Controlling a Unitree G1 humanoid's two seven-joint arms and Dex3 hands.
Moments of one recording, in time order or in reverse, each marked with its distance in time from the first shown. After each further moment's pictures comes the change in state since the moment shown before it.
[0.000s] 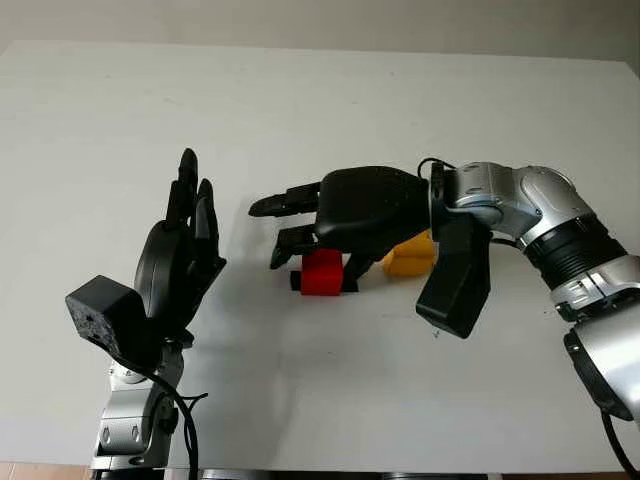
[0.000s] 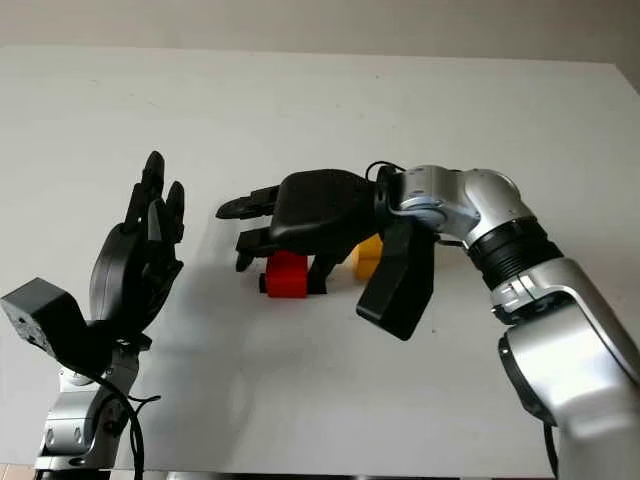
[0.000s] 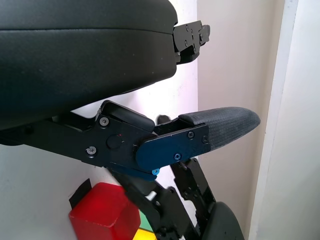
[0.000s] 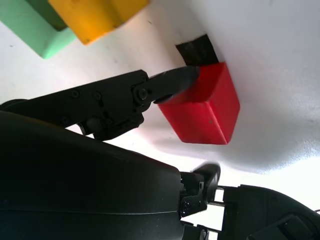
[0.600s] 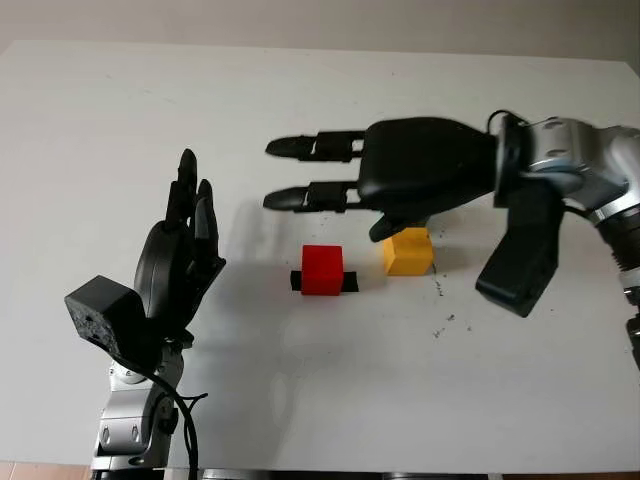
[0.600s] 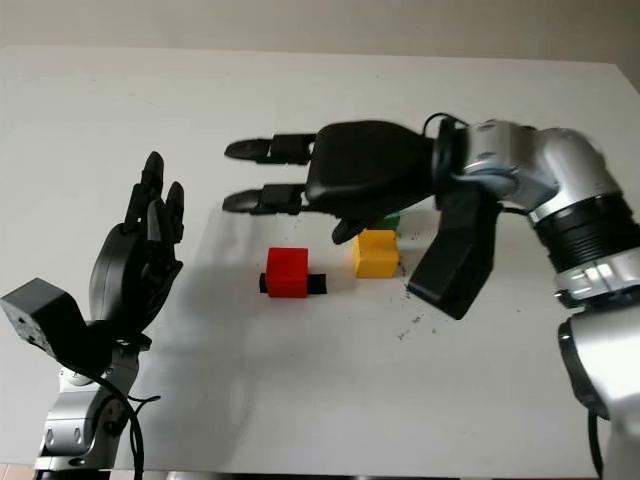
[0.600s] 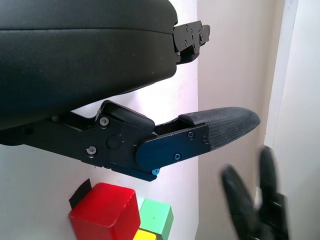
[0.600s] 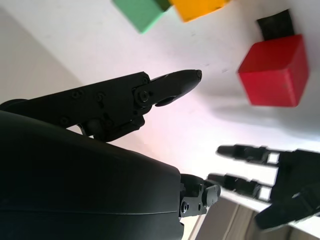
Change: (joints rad) left arm 0.001 0.000 0.000 -0.001 0.002 0.000 0.004; right arm -0.009 -0.222 -0.166 -0.192 0.155 0.002 0.066
